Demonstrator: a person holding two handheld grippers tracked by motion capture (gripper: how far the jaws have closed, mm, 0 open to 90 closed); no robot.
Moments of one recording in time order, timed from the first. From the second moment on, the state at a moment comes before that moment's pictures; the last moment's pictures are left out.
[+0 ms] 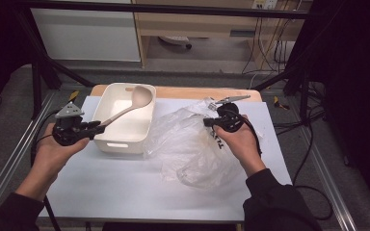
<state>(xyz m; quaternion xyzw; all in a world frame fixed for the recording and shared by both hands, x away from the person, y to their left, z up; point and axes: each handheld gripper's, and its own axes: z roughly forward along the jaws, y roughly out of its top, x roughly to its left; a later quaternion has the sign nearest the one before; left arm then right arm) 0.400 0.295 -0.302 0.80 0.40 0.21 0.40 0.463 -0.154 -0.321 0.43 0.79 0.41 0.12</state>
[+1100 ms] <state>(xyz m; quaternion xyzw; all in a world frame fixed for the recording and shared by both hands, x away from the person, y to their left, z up) 0.321 0.234 -0.311 0.85 0.29 0.13 0.41 0.467 -0.145 -0.324 0.43 0.80 0.40 0.11</state>
